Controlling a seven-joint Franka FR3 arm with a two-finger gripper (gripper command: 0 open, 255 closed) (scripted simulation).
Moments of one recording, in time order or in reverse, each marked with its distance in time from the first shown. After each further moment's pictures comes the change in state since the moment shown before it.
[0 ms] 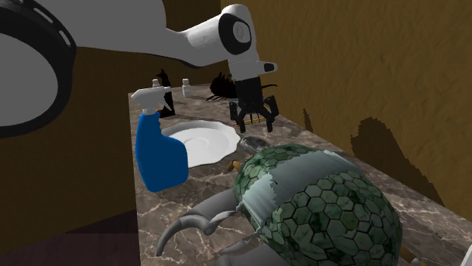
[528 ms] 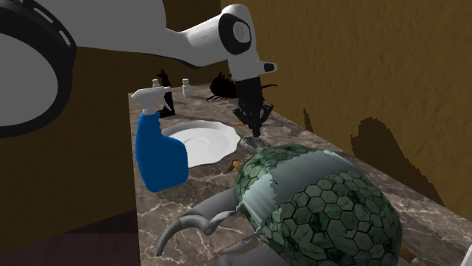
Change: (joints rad) arm 0.000 0.000 0.000 0.000 0.000 0.000 0.000
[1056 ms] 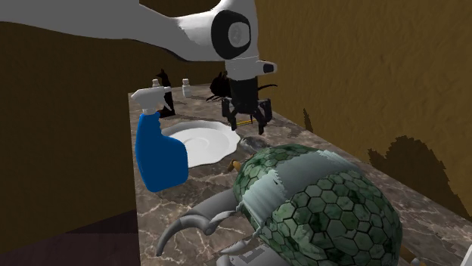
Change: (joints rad) arm -0.099 -0.192 0.035 -0.256 0.217 0.196 -0.130
